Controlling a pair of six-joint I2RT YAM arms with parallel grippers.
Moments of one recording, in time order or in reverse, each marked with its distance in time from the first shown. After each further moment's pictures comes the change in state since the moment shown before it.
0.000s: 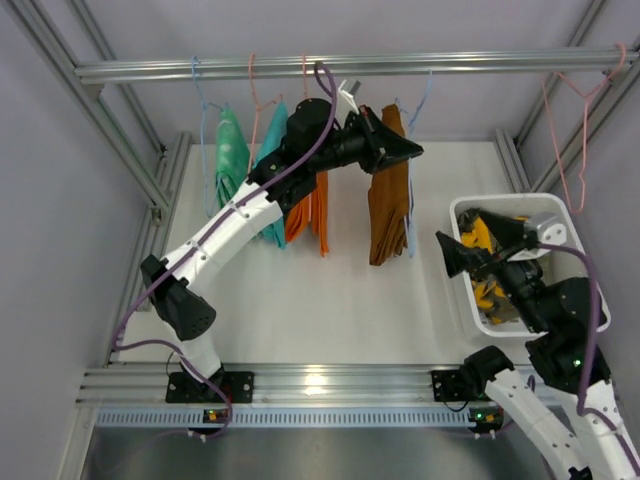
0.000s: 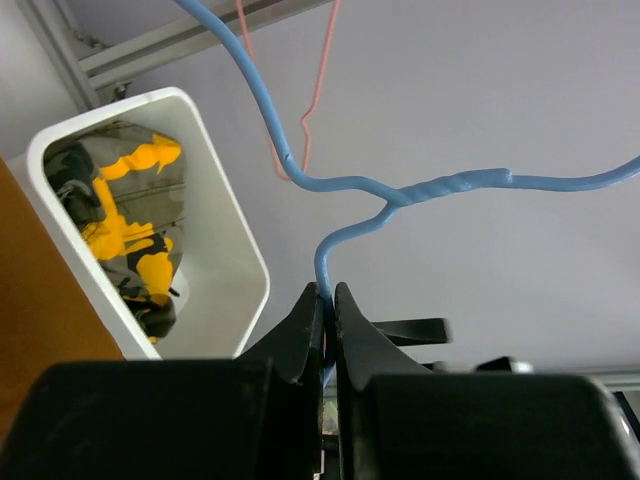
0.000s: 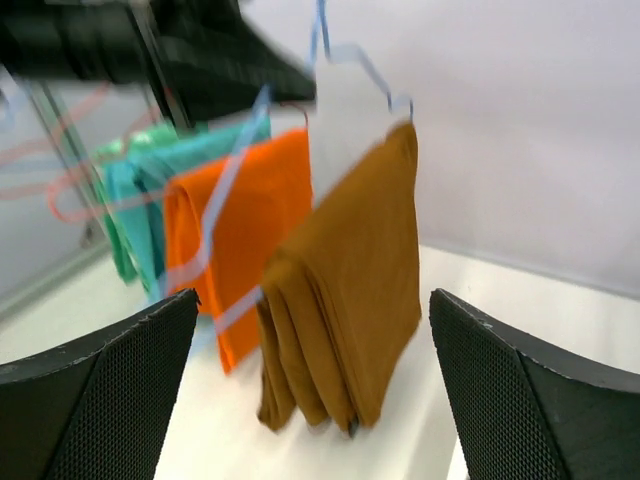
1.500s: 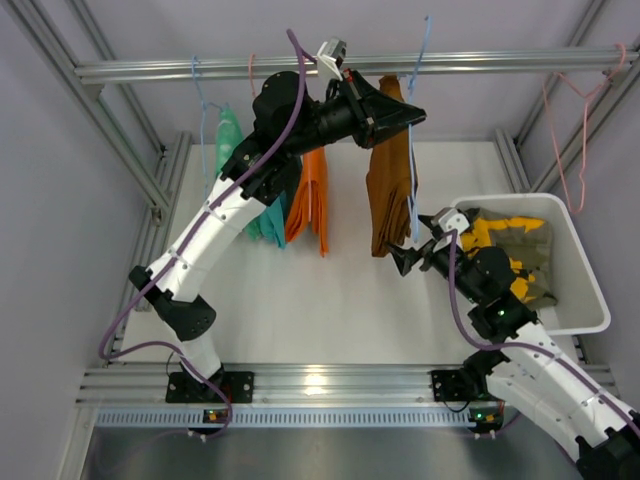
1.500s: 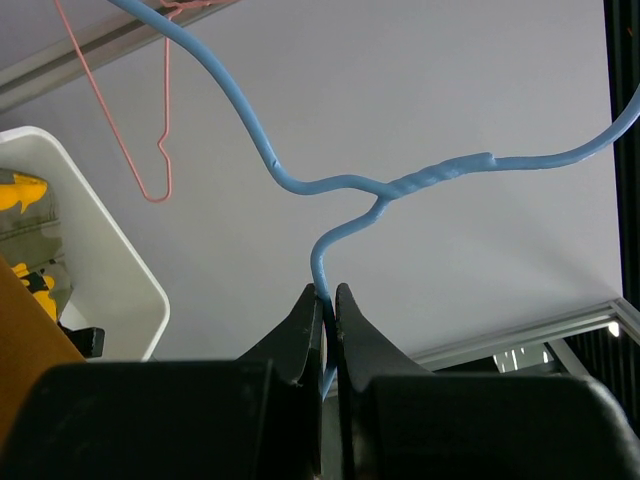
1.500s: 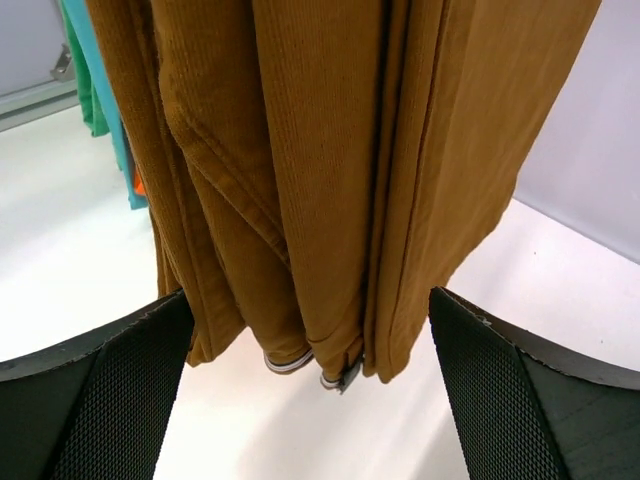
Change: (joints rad) left arm -0.001 0.001 0.295 -0.063 0.019 -0.098; right arm 0.082 0.269 -0.398 0.446 -0.109 -0.193
